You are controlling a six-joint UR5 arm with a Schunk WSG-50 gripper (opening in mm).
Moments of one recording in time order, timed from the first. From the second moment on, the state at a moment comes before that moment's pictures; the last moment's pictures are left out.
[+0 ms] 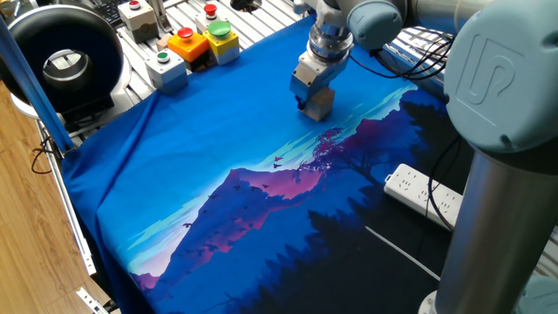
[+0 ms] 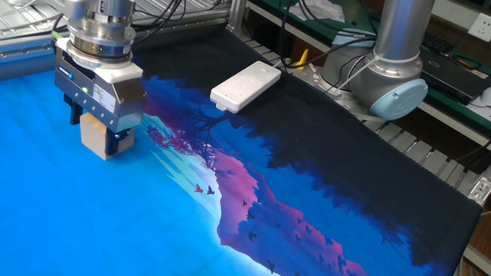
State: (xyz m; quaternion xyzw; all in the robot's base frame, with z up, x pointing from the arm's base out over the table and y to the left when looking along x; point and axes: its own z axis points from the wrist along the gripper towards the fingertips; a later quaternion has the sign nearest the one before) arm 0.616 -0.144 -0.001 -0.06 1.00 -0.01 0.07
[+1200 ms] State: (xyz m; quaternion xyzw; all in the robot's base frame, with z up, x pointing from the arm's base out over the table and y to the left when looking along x) arm 0.618 -0.147 0.000 -0.06 1.00 -0.01 0.07
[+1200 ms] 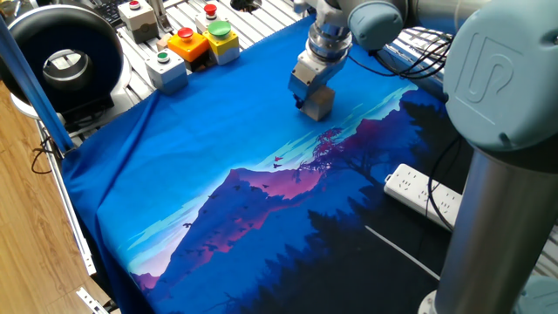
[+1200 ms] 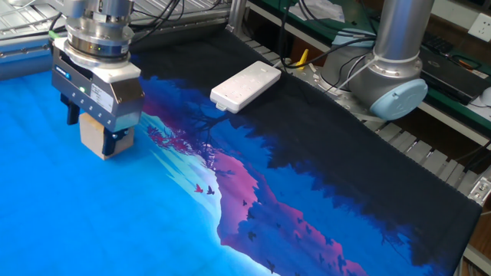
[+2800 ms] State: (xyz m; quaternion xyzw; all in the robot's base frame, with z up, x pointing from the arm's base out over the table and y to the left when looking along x) arm 0.626 -0.117 0.072 -0.13 0.99 -0.04 0.07
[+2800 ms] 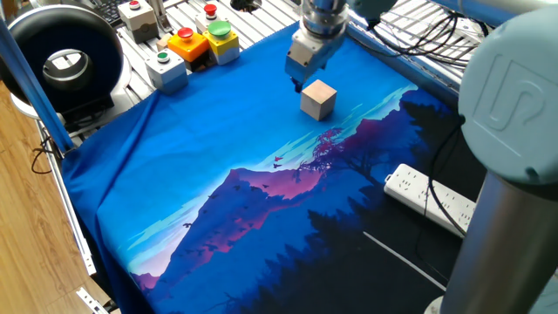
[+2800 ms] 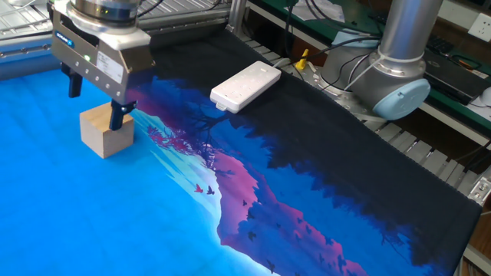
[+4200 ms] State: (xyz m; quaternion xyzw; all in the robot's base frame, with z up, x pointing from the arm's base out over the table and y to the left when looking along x) arm 0.639 -0.105 0.121 -0.36 0.91 -0.10 0.16
